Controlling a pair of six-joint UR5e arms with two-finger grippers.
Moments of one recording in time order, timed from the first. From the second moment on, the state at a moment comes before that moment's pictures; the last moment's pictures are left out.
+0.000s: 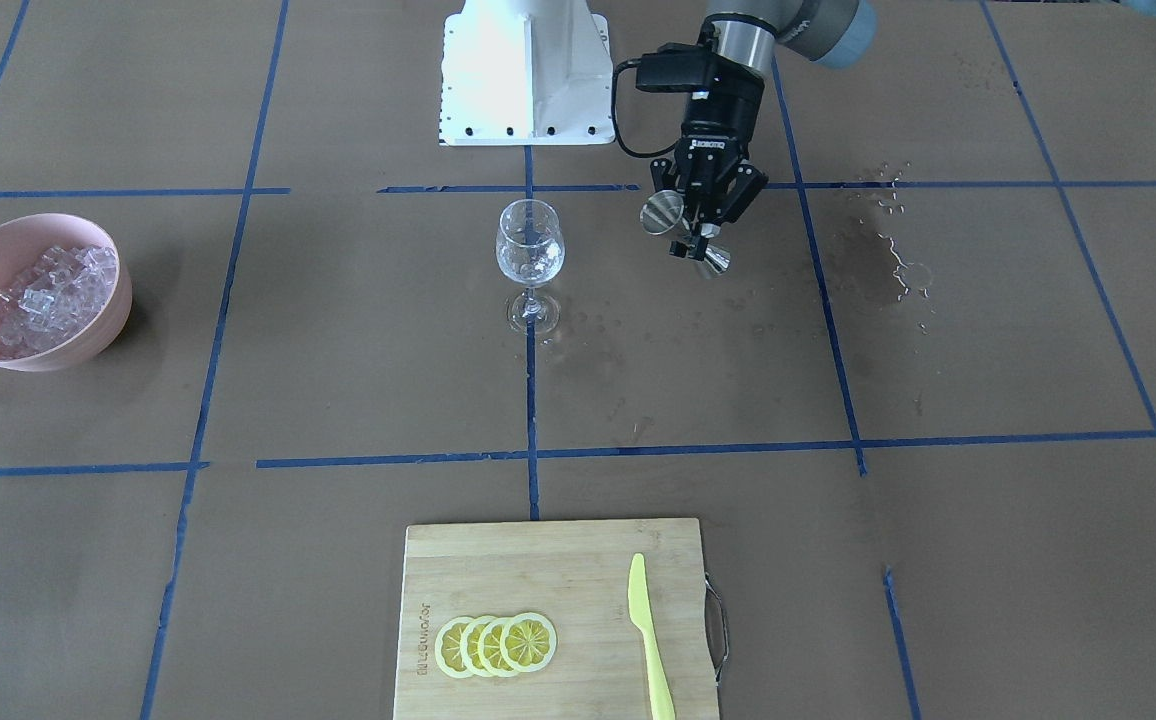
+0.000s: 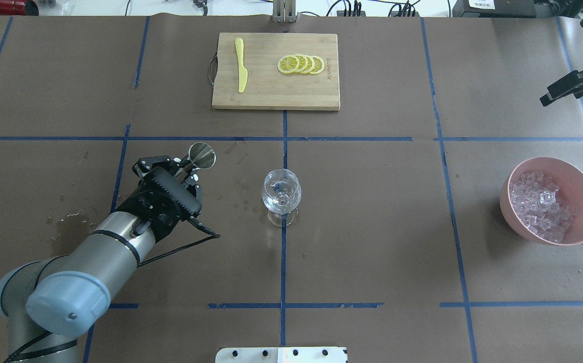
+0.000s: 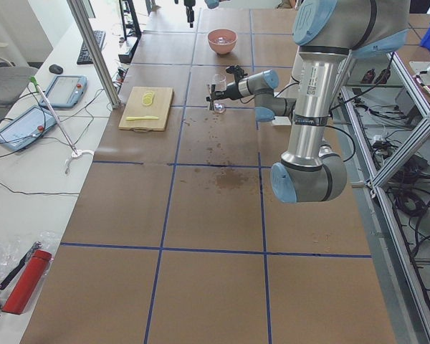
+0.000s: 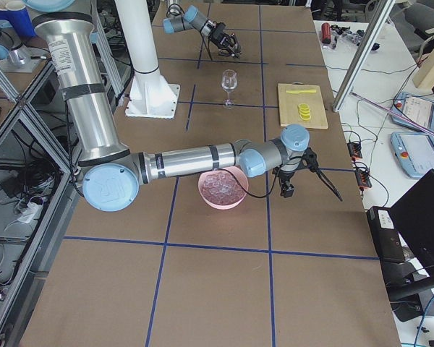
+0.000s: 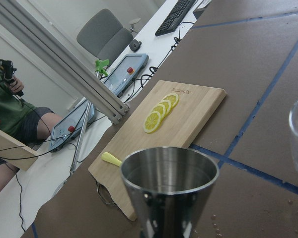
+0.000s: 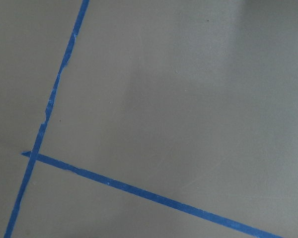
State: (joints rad) left arm -0.25 -1.74 -1.98 -2.34 -0.84 -0.29; right arm 1.30 -1.32 1.48 -1.31 2.40 0.20
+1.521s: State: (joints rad) left arm -0.23 -1.30 -1.56 -3.30 -0.76 -0.89; right arm 1.29 -1.32 1.47 -1.31 2.40 0.20
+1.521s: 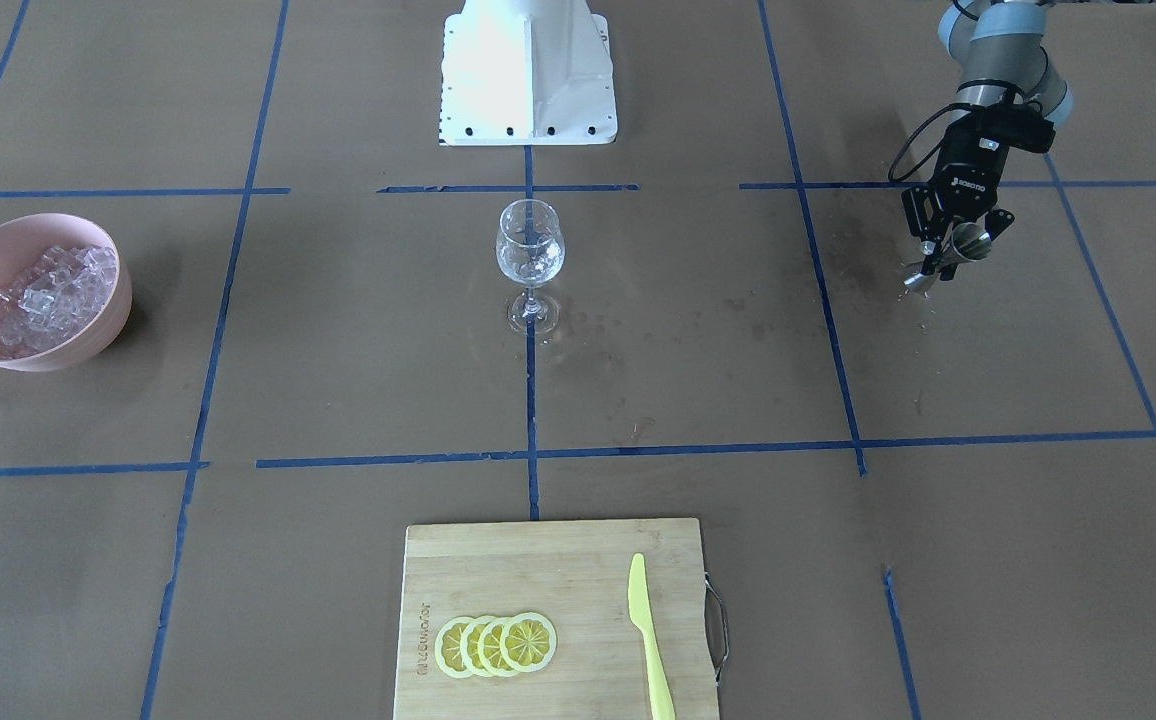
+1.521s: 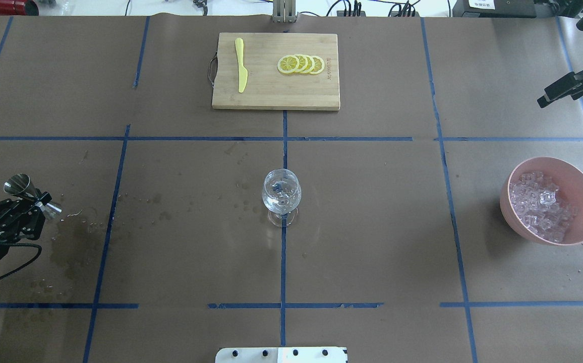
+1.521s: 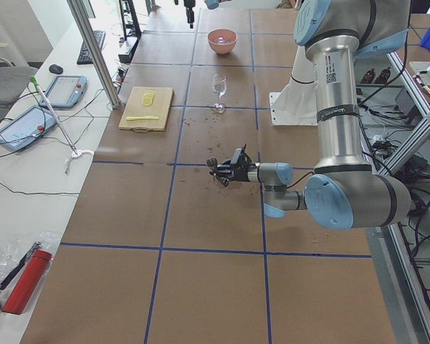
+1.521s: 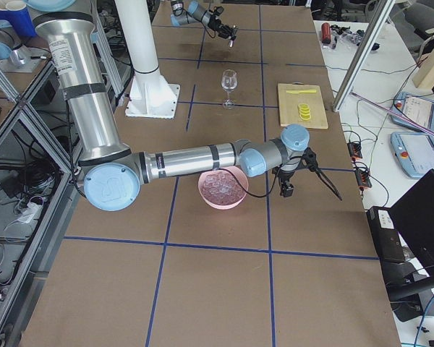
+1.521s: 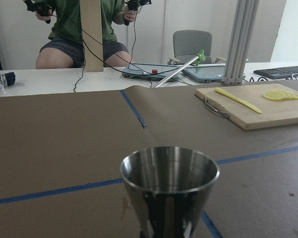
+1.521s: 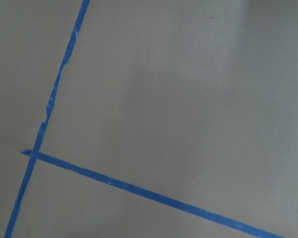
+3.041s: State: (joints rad) left arm -0.17 -1.32 -1.51 -3.30 -0.76 -0.91; right arm 1.27 -1.32 1.47 -1.31 2.40 0.20
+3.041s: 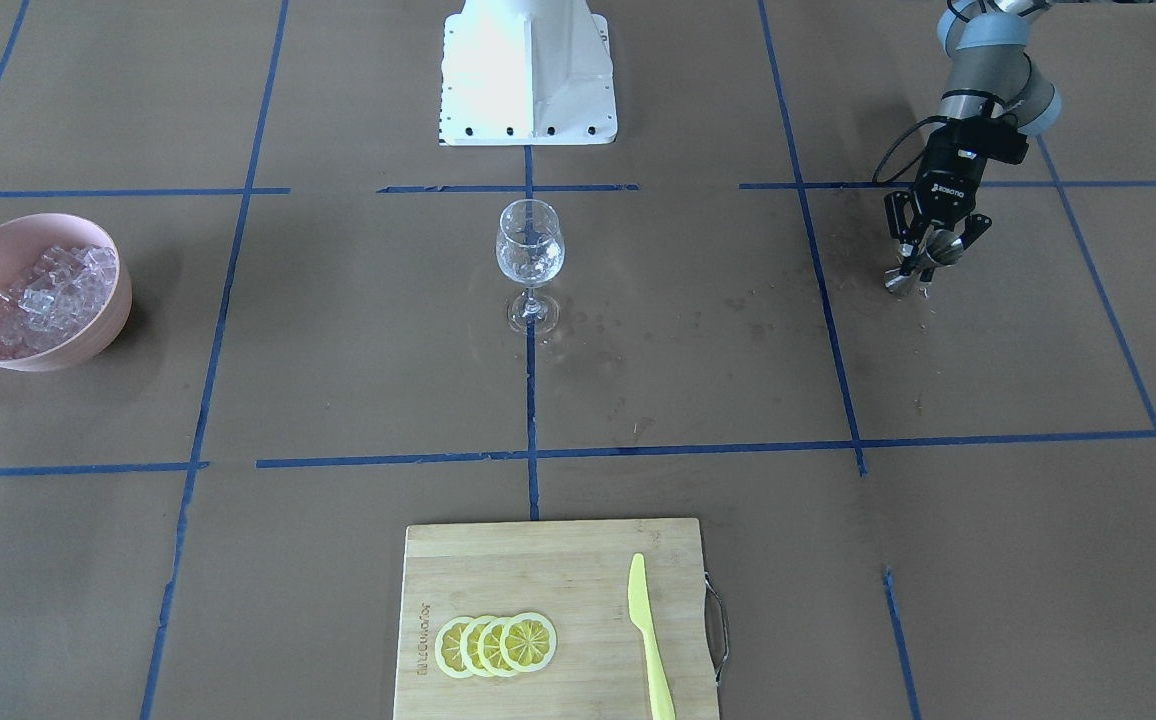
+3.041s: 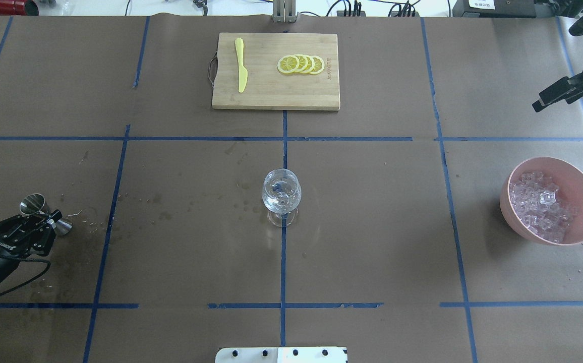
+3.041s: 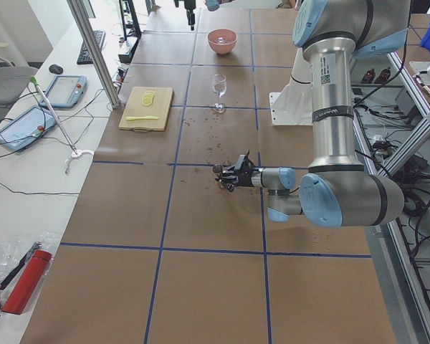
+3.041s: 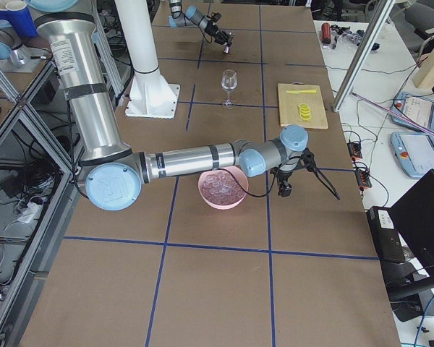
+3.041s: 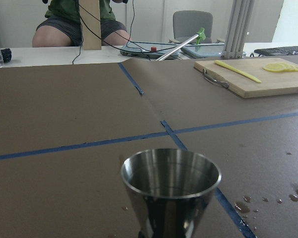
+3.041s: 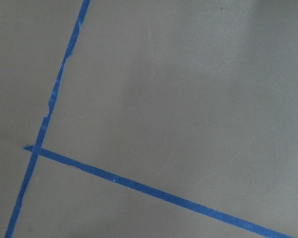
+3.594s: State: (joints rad) left arm -0.16 -1.32 -1.50 -3.30 -0.76 -0.90; right arm 1.27 -1.32 1.48 -1.31 2.40 0.22
